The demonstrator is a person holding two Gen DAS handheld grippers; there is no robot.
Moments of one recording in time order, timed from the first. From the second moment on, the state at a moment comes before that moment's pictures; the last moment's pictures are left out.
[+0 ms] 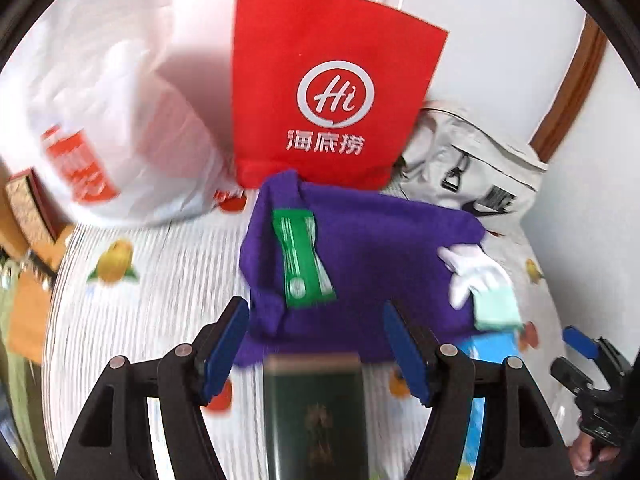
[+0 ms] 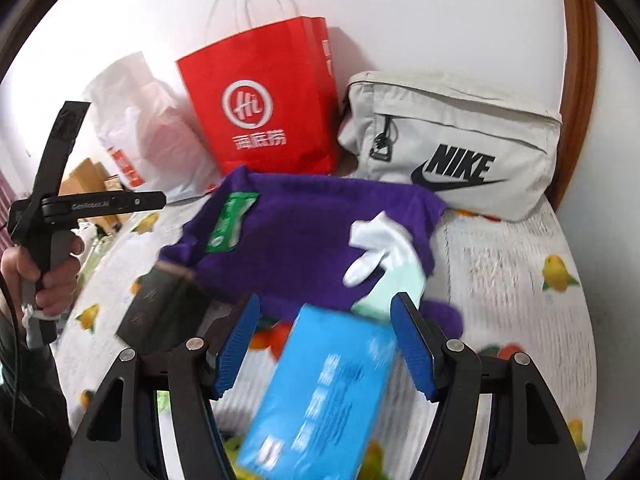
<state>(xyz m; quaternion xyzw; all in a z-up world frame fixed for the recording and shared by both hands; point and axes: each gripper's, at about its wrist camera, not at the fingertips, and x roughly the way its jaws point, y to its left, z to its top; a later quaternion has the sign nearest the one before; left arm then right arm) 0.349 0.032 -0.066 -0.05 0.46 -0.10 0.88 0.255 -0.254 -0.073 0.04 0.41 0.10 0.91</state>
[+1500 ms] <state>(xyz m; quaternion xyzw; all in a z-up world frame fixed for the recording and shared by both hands) 0.136 0.044 -0.193 -0.08 0.55 -0.09 0.83 0.133 -0.150 -0.137 -0.03 0.39 0.23 0.89</state>
